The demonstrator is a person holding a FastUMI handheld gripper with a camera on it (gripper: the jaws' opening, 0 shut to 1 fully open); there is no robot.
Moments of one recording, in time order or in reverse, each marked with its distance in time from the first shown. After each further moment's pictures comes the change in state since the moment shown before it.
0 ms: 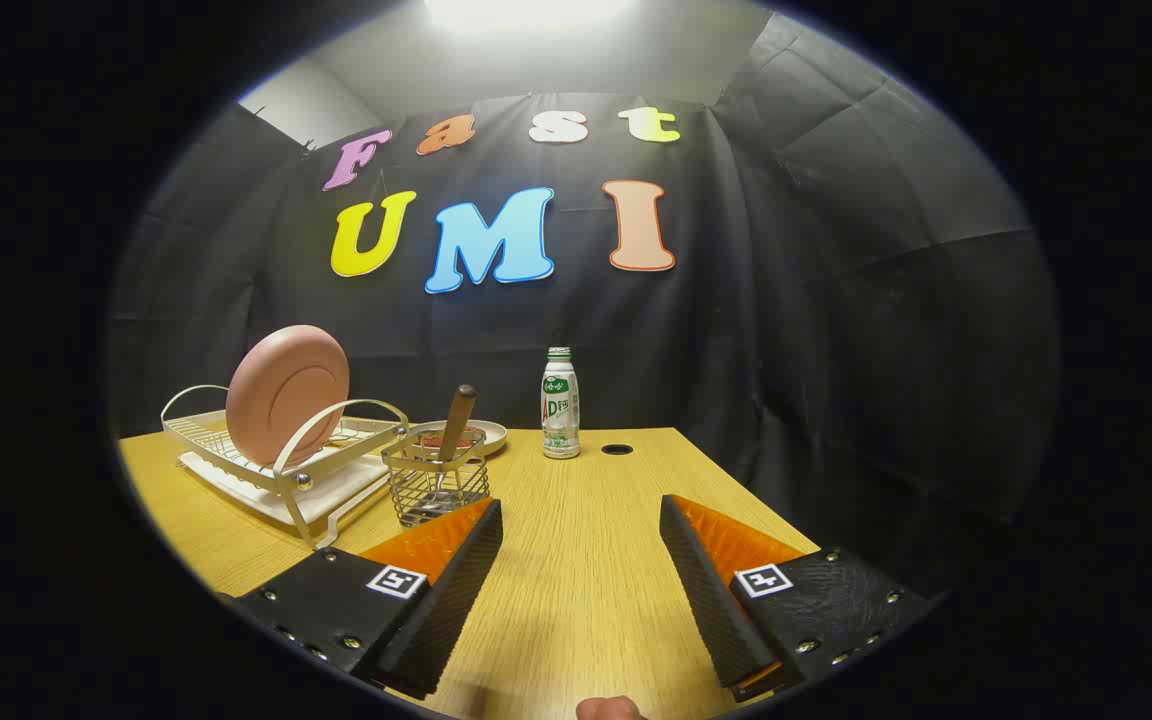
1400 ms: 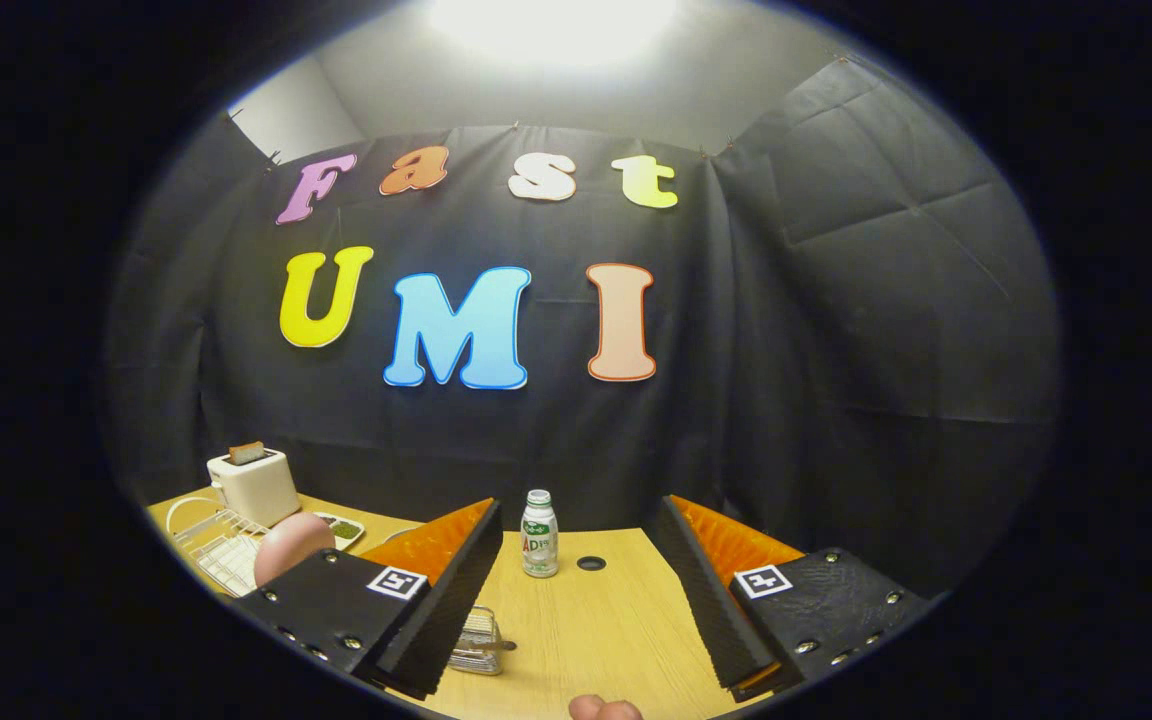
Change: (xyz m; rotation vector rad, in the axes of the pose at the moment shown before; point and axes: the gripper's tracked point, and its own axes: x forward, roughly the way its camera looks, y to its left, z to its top) arm 0.025 0.039 0.246 -0.036 -0.062 -0.148
